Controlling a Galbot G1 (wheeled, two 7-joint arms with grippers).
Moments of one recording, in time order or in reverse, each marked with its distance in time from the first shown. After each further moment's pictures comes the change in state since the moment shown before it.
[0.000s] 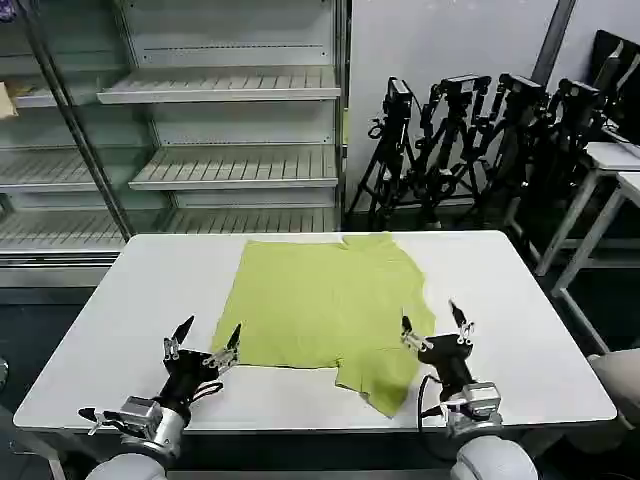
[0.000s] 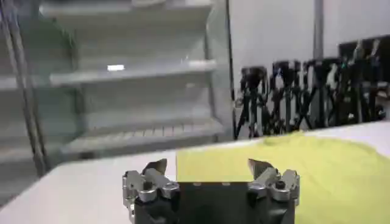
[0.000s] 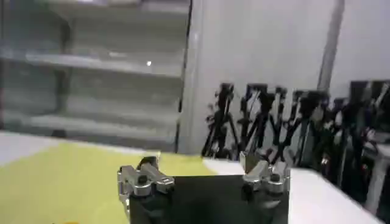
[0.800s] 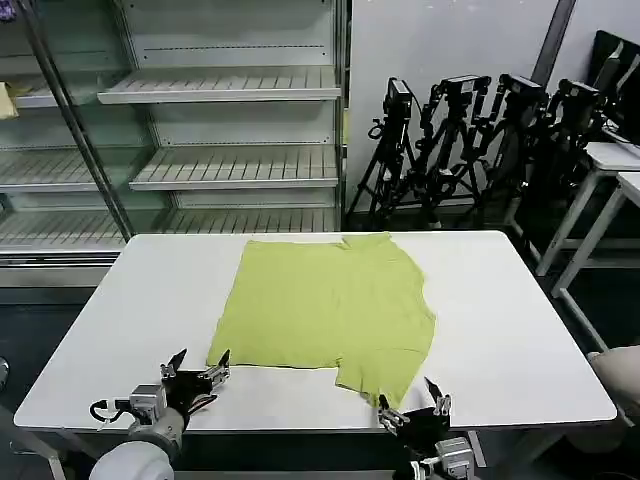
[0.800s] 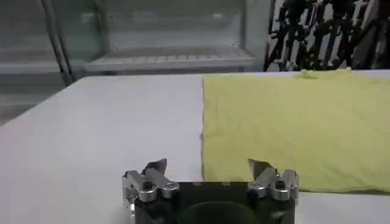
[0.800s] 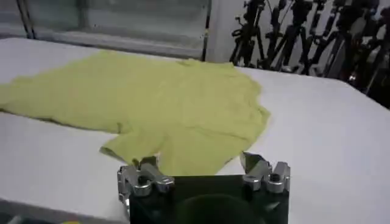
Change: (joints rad) left arm -0.056 0.015 0.015 0.110 -0.136 0.156 -0.127; right arm -0.150 -0.001 -0.076 0.059 0.031 -0.126 0.092
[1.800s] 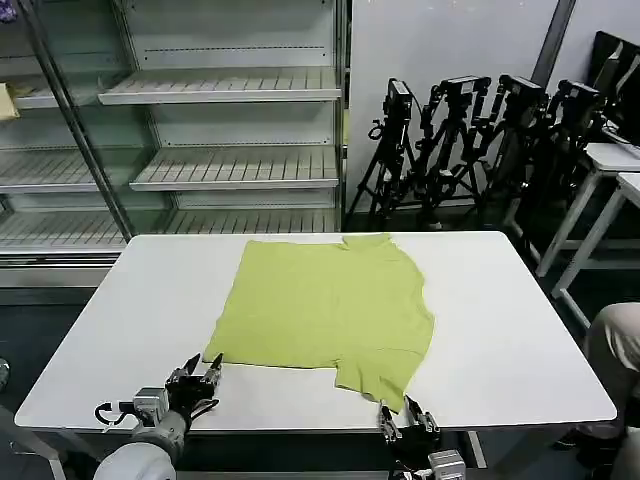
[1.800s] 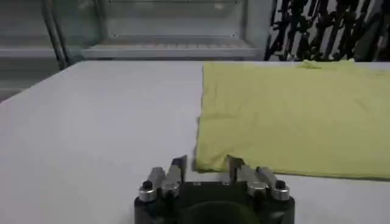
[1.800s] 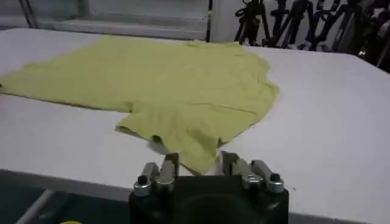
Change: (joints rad) left arm -0.001 -0.012 0.008 0.027 -0.006 0.014 0.039; right arm -0.001 0.008 -0.019 -0.012 0.049 -0.015 0.010
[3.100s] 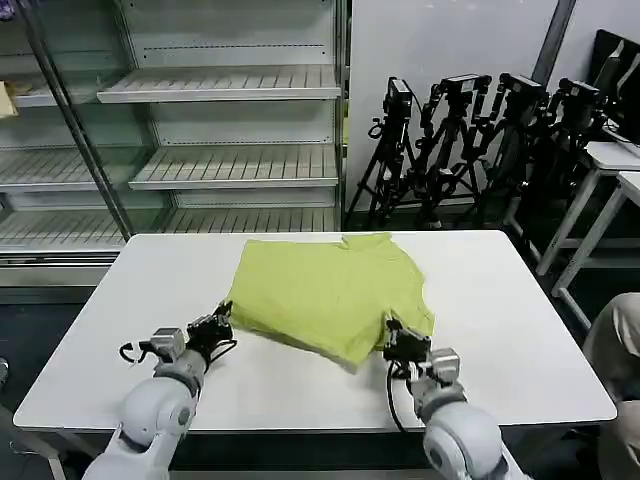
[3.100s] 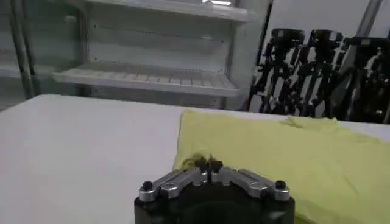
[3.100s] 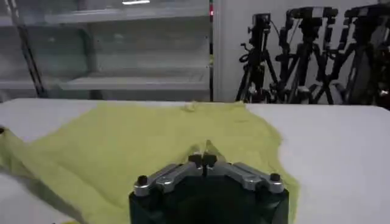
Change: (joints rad) left arm -0.366 -0.021 0.081 0.203 -0.099 -0.025 -0.011; right arm 0.548 0.073 0.046 -0.310 0.146 -0.008 -0.135
